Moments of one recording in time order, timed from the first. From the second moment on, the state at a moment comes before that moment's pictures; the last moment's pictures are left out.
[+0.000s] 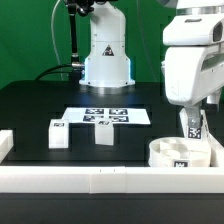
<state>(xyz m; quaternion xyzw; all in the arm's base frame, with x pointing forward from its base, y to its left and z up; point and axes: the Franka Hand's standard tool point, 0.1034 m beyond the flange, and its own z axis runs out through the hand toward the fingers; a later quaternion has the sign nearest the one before) 0.603 0.117 0.080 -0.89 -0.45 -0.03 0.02</state>
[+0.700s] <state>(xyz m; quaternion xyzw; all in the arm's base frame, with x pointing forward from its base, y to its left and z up) 0.603 0.116 0.080 -0.91 -0.41 -0.03 0.02</state>
